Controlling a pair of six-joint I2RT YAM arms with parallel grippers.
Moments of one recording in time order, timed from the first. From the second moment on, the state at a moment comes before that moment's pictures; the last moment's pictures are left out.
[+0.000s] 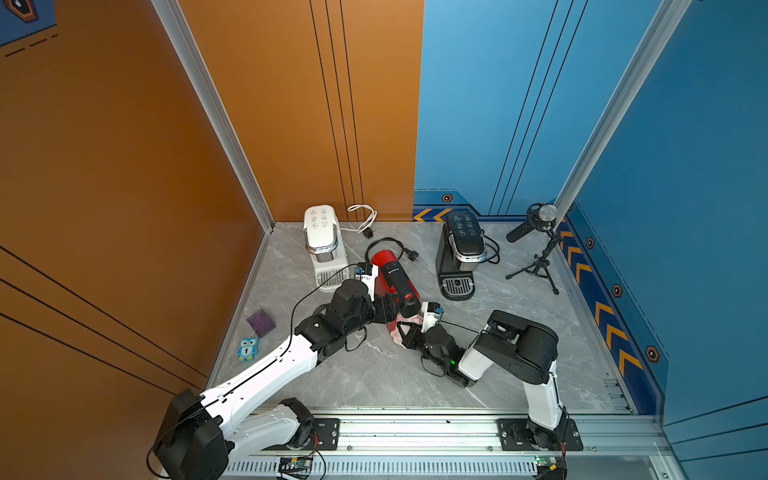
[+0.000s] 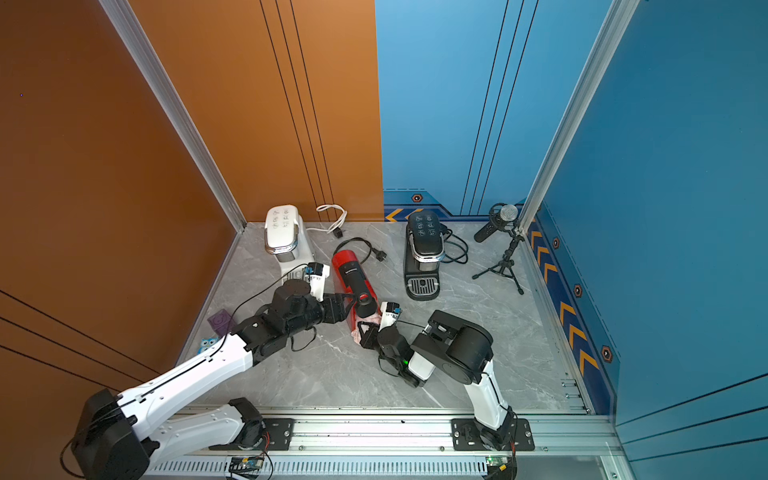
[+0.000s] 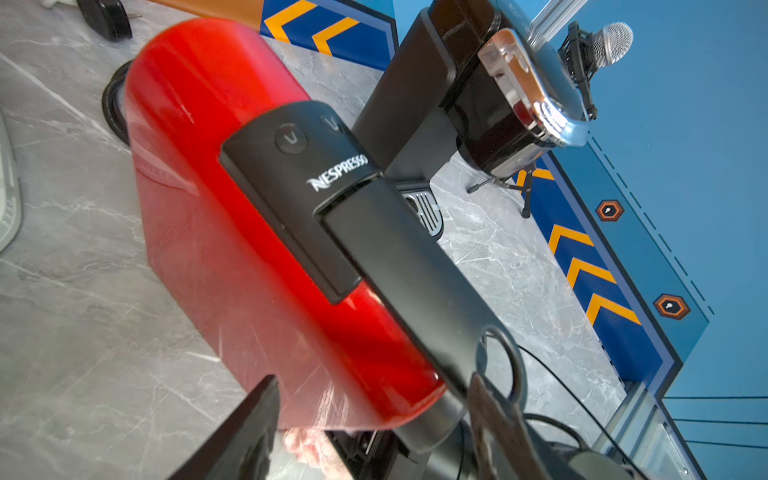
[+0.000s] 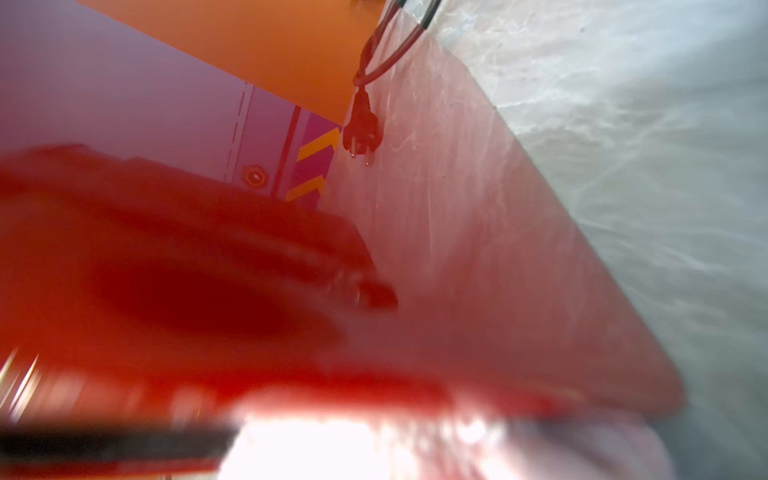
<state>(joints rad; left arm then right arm) -0.65 1.08 0.75 -0.18 0.03 -0.57 0.95 2.00 0.55 1.11 0.19 1.02</state>
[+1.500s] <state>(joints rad) -0.62 1.11 0.70 -0.25 0.05 -0.57 1.05 1.84 0.54 1.07 0.32 0.78</state>
